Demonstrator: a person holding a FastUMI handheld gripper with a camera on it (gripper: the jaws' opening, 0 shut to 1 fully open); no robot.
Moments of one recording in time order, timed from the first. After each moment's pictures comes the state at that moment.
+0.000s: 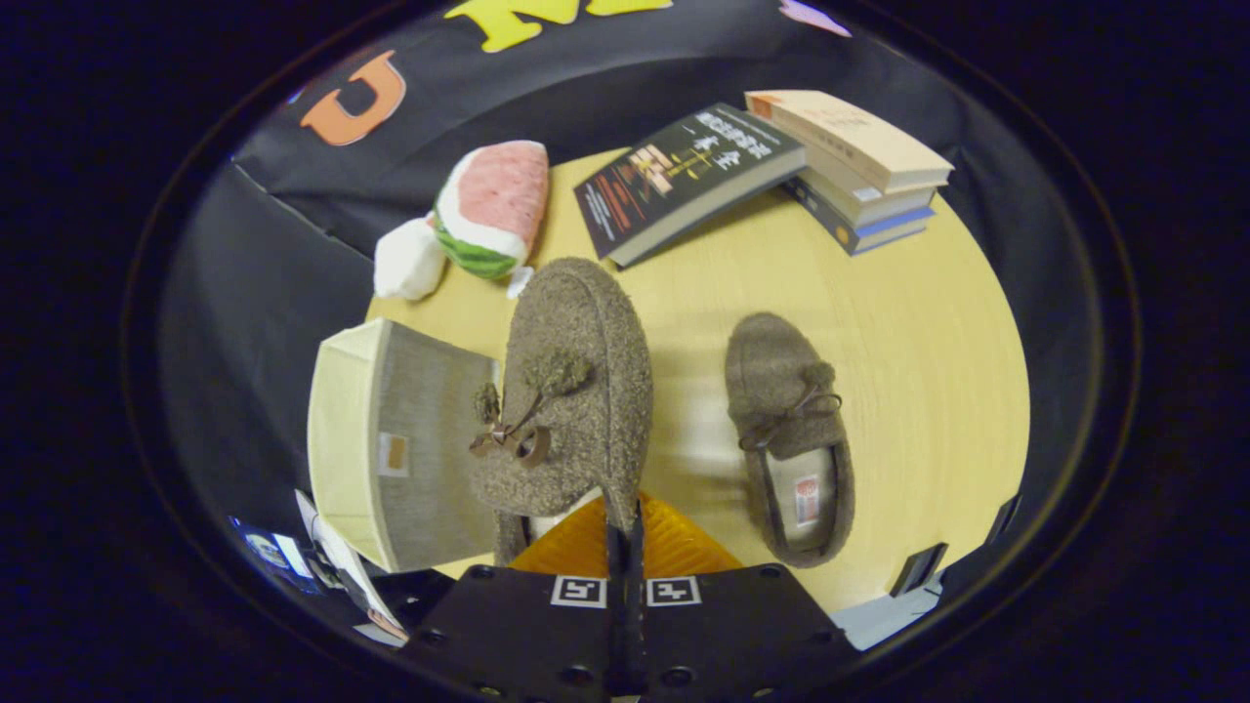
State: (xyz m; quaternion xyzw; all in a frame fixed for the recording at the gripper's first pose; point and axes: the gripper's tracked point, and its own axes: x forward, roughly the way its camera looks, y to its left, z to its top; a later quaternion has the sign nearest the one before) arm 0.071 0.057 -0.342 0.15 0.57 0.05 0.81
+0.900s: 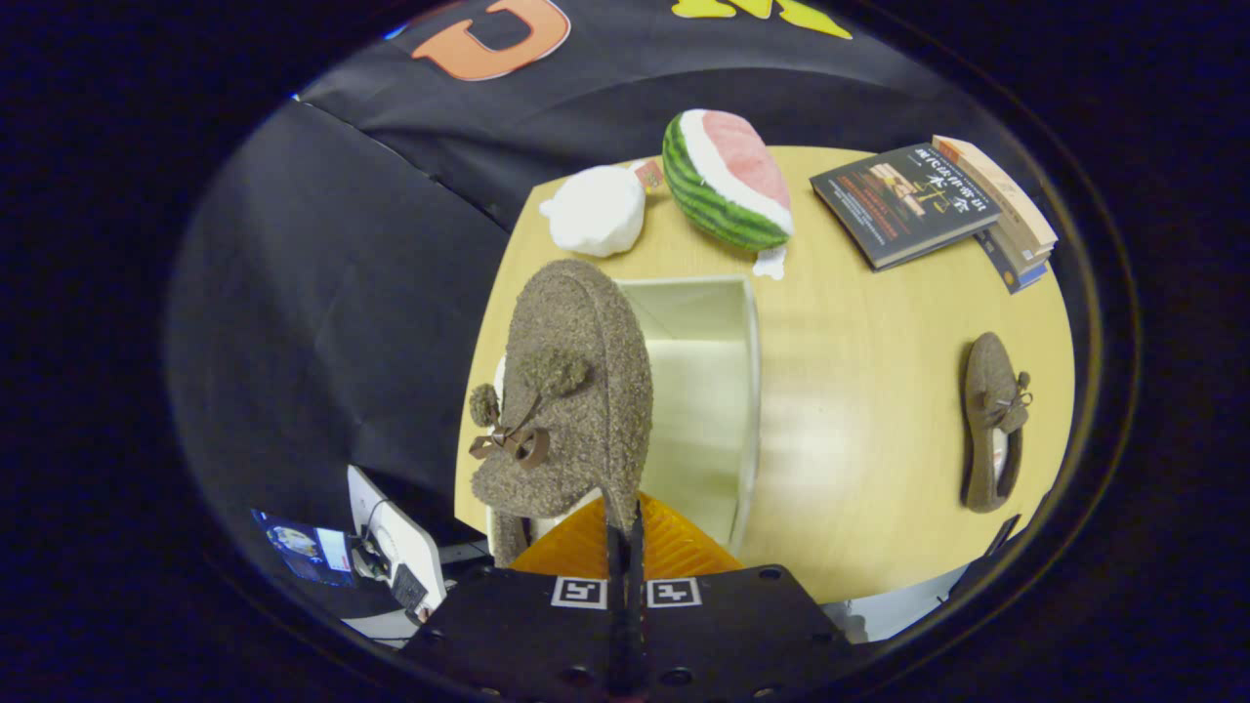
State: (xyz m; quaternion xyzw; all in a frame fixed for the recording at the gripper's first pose) arm 0.084 0.326 -0.334 0.14 0.62 0.10 0.77
